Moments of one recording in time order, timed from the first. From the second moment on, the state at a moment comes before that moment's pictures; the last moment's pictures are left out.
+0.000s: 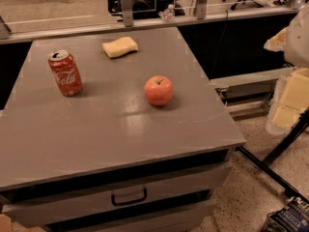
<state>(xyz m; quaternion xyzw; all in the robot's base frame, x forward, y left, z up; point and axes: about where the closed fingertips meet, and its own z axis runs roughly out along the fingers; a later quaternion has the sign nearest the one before) 0.438 -0.217 0.976 -0.60 0.78 -0.03 0.16</state>
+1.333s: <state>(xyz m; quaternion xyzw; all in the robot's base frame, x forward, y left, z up) 0.471 -0.177 0.960 -0.59 0.73 0.10 0.33</state>
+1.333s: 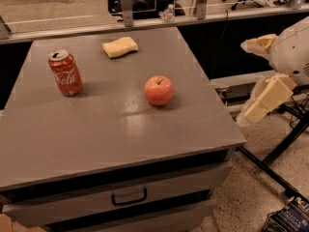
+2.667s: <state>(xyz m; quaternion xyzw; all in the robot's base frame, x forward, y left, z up) 0.513 -0.117 0.942 -0.57 0.67 0.19 0.43</state>
